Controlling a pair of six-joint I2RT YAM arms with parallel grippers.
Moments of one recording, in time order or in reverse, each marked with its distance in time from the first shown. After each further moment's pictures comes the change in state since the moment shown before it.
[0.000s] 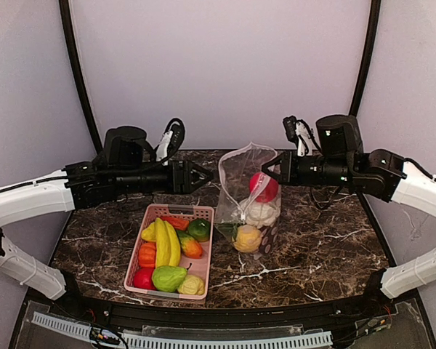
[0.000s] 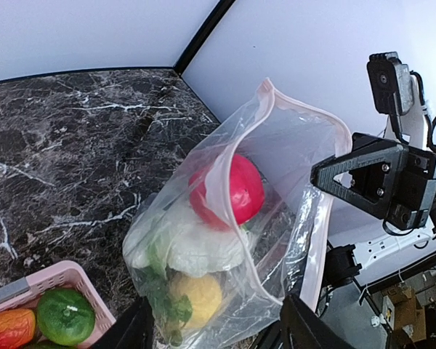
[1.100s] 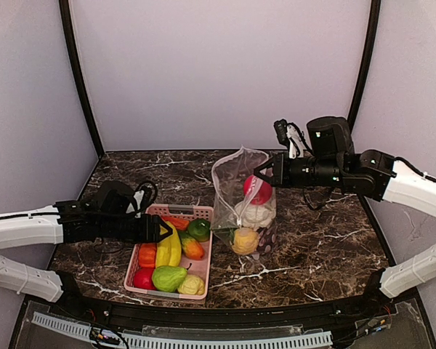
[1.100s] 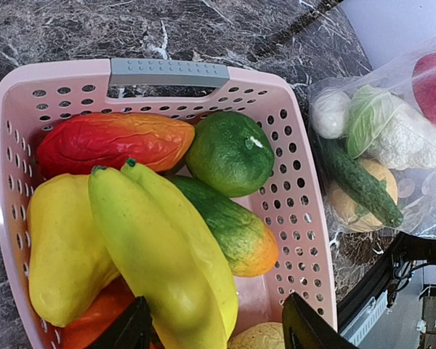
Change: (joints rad) left arm 0.084 -0.232 -0.449 -0.216 -0.113 -0.148; right arm 0.000 0.057 0.000 0.043 -0.071 0.008
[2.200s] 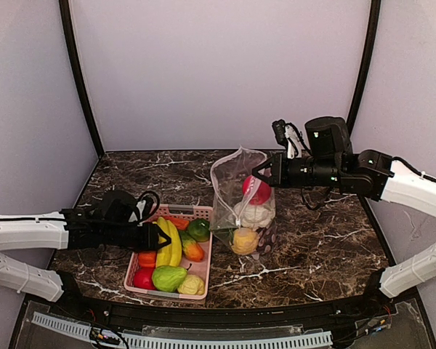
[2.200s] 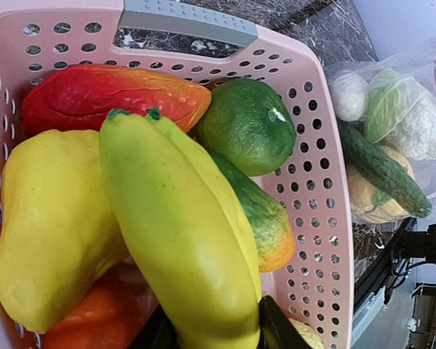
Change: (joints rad) left arm 0.000 0.032 -0.093 0.095 0.036 -0.052; right arm 0.000 0.011 0.000 0.014 -0.008 0.003
